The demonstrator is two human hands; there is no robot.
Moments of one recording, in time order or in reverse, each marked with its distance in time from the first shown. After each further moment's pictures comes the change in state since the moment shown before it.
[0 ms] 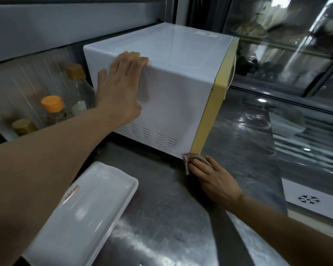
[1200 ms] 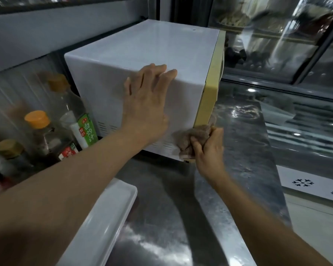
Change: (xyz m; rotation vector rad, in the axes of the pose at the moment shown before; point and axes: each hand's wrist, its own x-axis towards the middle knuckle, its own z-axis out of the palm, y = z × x) left_hand -0.003 0.053 0.018 -0.195 0.123 0.163; right_hand 0.063 0.002 -0.044 0.924 0.405 1.063
